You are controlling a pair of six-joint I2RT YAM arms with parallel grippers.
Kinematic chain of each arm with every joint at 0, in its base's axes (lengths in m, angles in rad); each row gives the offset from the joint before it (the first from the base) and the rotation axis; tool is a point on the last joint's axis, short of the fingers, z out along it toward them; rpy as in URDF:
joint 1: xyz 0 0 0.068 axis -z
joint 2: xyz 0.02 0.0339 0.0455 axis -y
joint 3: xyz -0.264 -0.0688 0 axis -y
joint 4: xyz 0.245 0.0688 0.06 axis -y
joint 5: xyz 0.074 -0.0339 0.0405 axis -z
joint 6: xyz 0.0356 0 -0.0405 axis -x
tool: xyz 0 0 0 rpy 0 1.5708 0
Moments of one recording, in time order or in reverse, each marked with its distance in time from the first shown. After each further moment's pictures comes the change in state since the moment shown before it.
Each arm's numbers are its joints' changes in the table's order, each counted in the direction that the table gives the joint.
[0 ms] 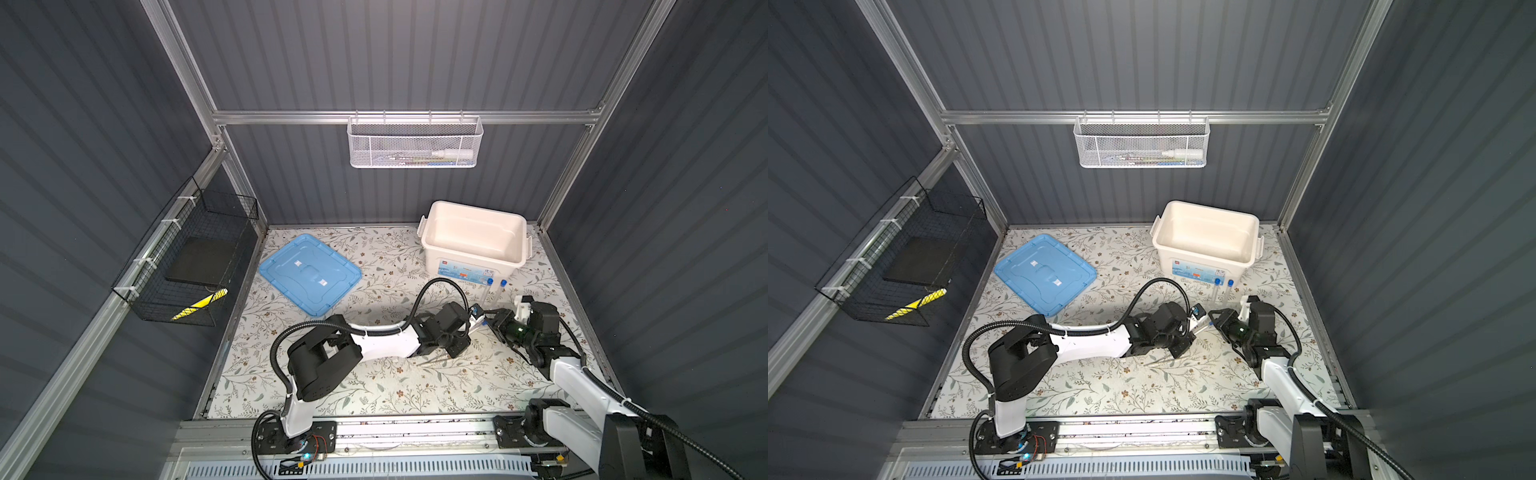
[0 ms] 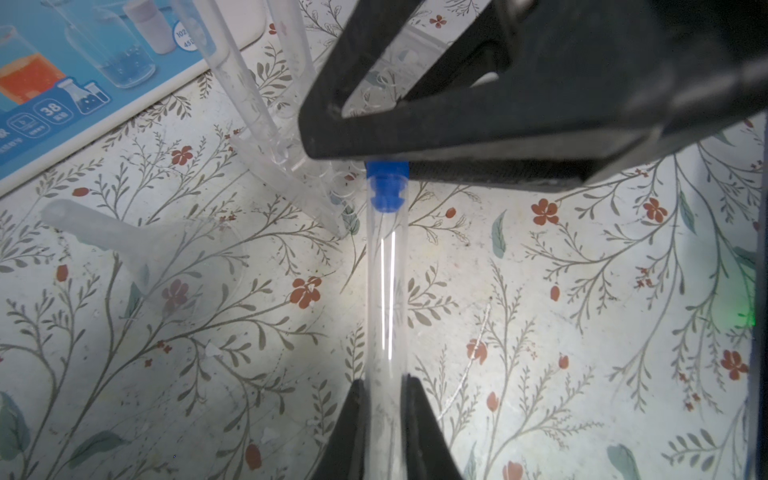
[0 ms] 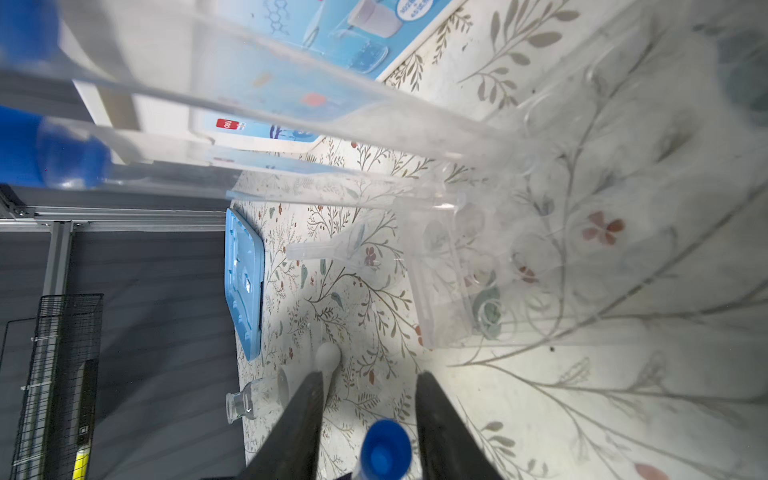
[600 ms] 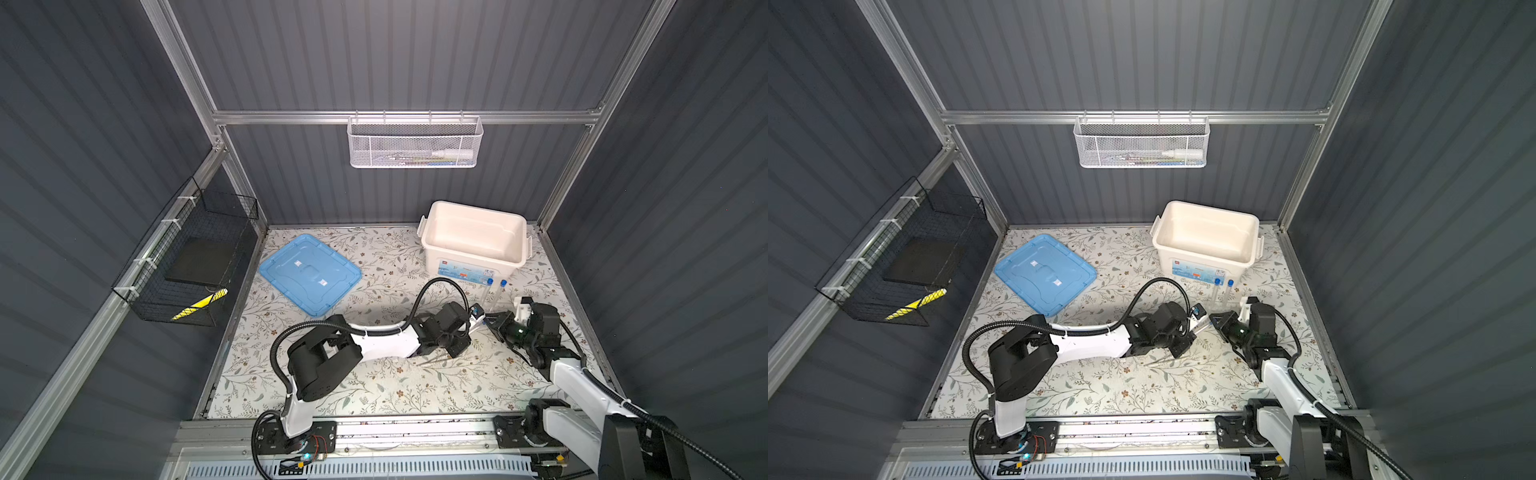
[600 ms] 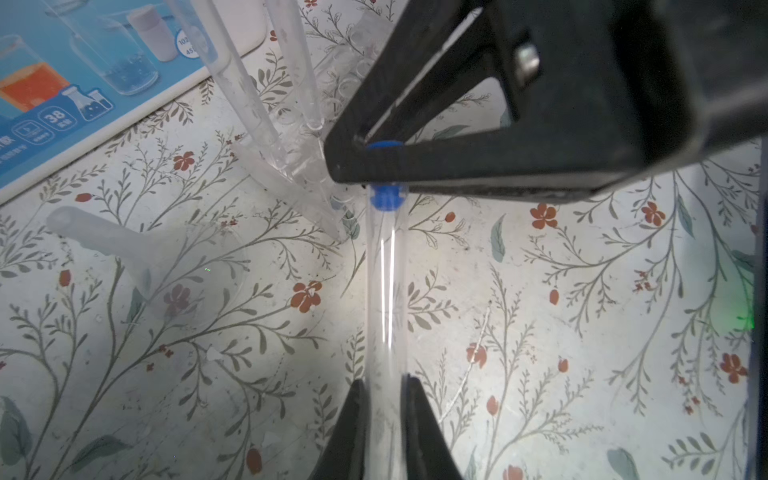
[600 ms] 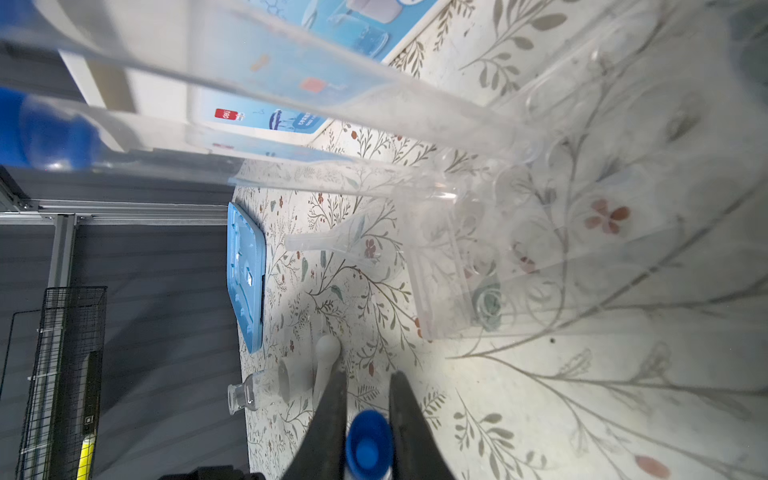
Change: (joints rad) left arm 0.000 0.000 0.000 0.012 0.000 -0.003; right arm 0.004 0.013 -0.009 -0.002 -0.017 0.005
